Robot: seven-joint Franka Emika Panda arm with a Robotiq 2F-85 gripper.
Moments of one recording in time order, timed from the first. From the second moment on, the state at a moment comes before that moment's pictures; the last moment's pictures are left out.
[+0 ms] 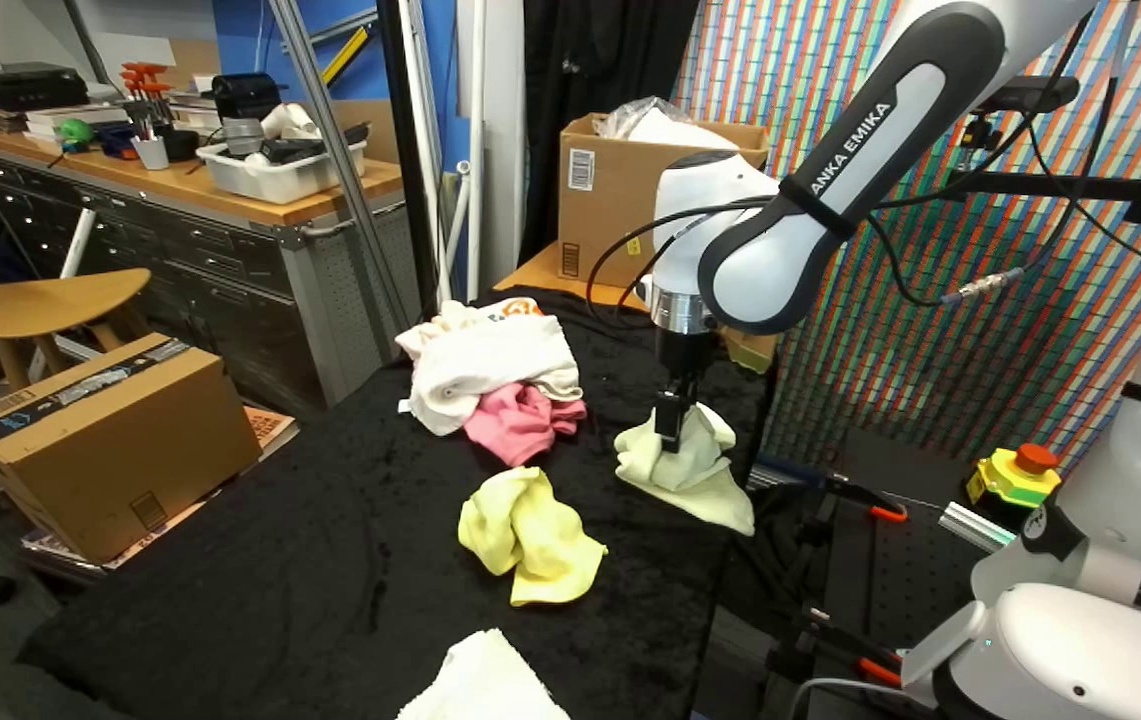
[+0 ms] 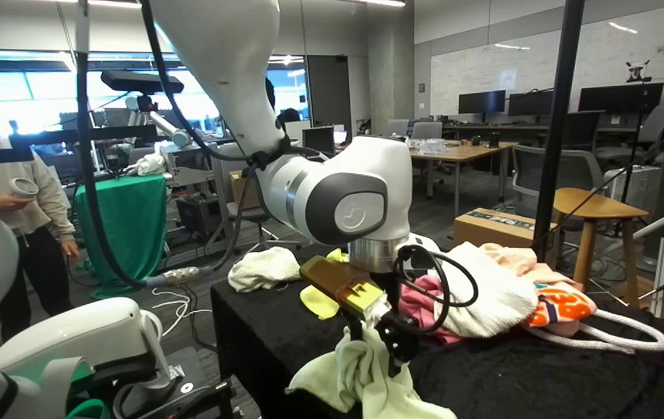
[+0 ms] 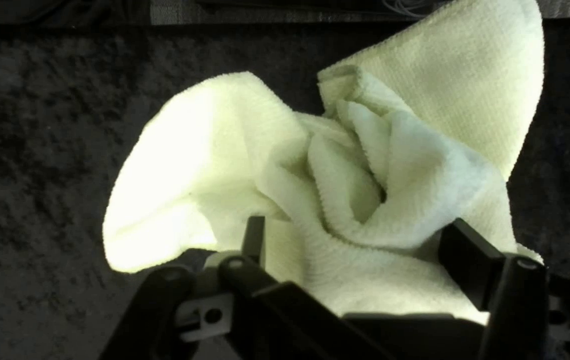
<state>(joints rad) -0.03 0.11 0.01 -2.58 -0.05 2.62 -0.08</state>
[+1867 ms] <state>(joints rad) -0.04 -0.06 -0.02 -2.34 0.29 2.73 -0.10</state>
